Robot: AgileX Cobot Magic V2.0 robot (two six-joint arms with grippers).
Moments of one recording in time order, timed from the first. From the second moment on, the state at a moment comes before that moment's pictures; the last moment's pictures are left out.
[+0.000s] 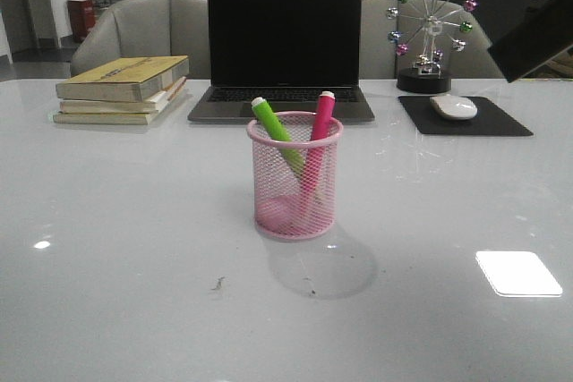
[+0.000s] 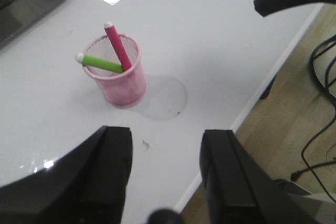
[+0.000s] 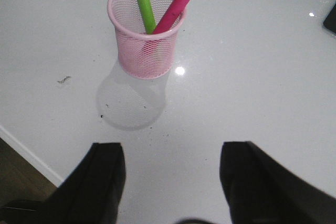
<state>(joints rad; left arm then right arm) -0.79 0.91 -0.99 -0.12 0.81 0.26 0.54 0.92 -0.68 -0.05 0.48 -0.01</state>
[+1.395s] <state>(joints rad) -0.79 0.74 -0.72 0.13 0.90 -0.08 0.54 0.92 -0.68 -0.05 0.50 -0.01</state>
